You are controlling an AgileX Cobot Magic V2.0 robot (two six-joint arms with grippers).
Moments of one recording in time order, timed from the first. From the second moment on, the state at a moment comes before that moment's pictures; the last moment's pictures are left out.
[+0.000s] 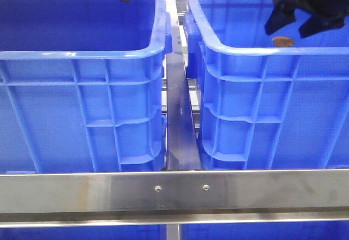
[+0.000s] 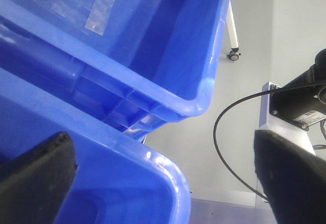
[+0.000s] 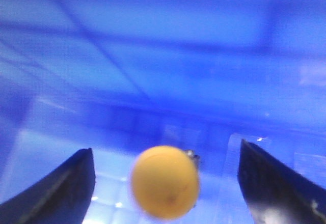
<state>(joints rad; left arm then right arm) -0.28 1.57 -1.35 -0.96 1.22 1.07 -0.01 1.80 -1.36 0.83 0.38 -0.80</state>
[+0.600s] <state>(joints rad) -0.28 1.57 -1.35 -0.61 1.12 0.64 -0.01 1.46 -1.13 0.84 0.39 -0.80</state>
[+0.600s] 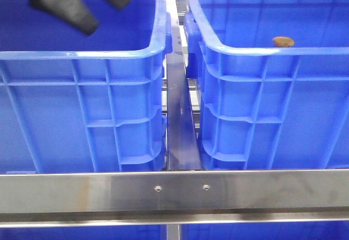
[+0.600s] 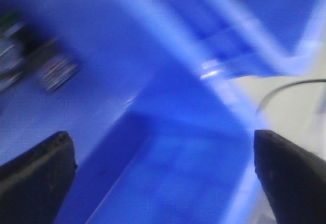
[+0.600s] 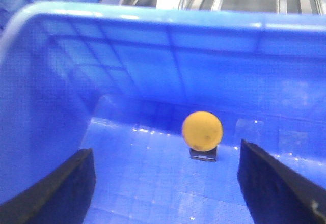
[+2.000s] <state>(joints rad) -0.28 1.71 -1.35 0.09 0.87 -0.20 0.03 1.24 -1.06 1.11 1.02 -0.81</state>
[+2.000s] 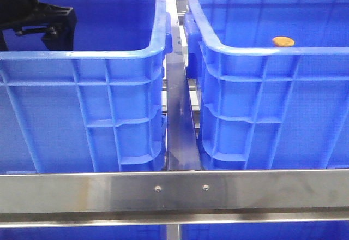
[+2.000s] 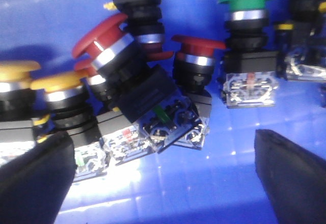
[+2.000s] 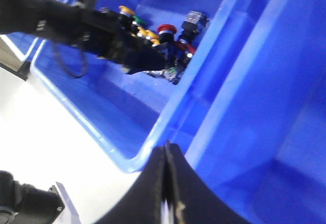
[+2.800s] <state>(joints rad) -0.28 1.83 -1.35 0.10 0.76 -0.24 0.03 1.10 -0.98 1.14 1.03 -0.85</state>
